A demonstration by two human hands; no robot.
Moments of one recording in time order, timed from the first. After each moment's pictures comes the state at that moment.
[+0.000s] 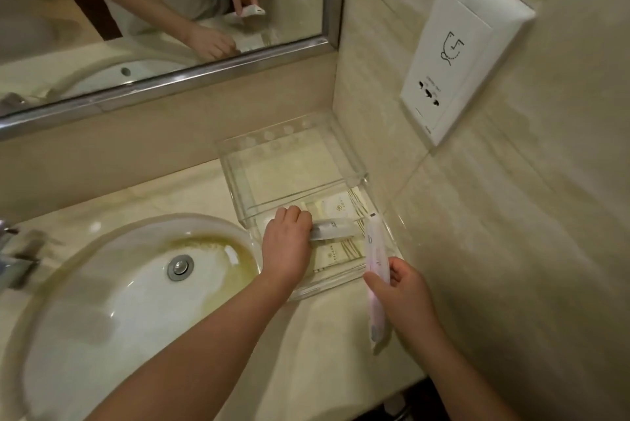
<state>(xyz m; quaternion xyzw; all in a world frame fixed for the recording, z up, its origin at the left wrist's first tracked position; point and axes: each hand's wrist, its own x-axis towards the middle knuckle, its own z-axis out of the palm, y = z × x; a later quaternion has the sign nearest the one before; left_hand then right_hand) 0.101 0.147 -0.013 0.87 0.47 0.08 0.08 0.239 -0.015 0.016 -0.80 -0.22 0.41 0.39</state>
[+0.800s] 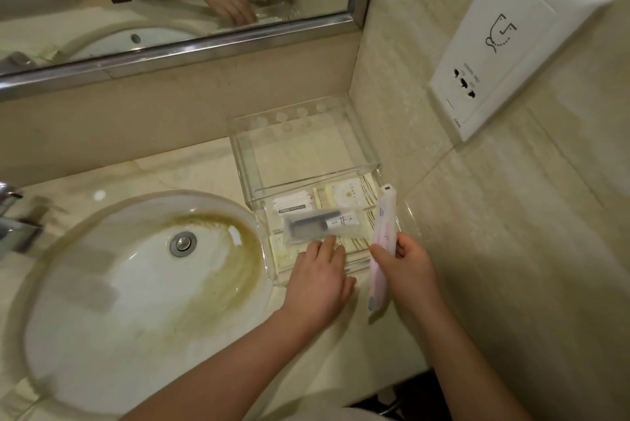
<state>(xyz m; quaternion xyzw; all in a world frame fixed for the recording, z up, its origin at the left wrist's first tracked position) 0.100 0.069 -0.018 0.90 0.41 -0.02 0.17 0.250 0.016 0.015 -0.78 -0.18 0.43 0.42</state>
